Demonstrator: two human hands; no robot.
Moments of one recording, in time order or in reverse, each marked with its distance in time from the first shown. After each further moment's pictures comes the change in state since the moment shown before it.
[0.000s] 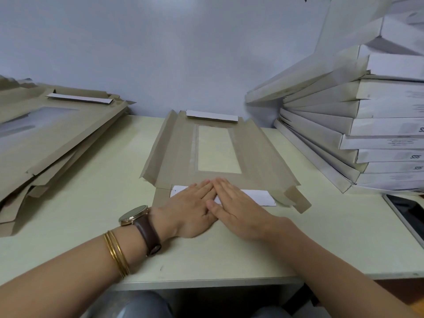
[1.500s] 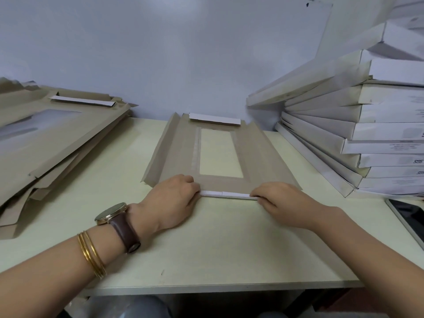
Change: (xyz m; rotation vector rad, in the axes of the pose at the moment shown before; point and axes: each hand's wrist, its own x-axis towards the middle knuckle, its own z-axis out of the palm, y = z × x) left_hand -0.020 -0.023 -0.031 0.086 0.262 -0.073; right_hand -0.029 0.055 -0.063 -0.290 0.045 -0.040
